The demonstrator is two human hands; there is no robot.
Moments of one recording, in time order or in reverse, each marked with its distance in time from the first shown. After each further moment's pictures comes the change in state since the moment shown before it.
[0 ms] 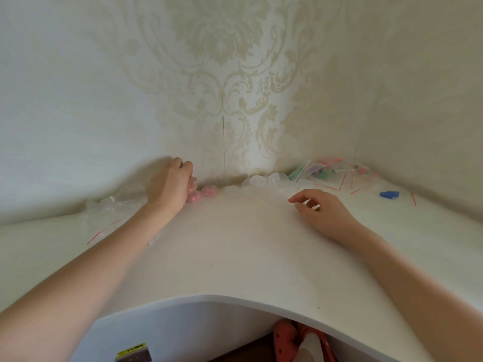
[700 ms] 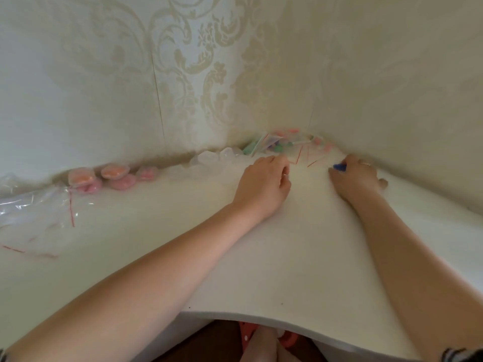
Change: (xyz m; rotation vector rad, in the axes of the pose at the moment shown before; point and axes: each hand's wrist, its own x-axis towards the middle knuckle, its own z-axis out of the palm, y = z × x) left_hand -0.019 0.219 0.060 -0.679 -0.072 0.415; right_hand 0.007 0.098 -0.076 -0.571 0.293 0.690
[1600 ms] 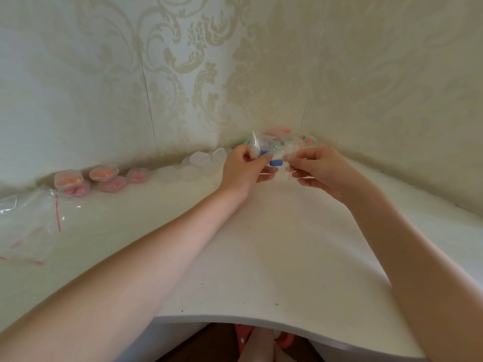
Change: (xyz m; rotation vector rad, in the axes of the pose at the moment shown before) left_hand 0.021 -0.005 -0.009 -1.030 0.113 -0.618; right_hand -0.046 -0.051 -0.038 0.931 -0.466 -0.202
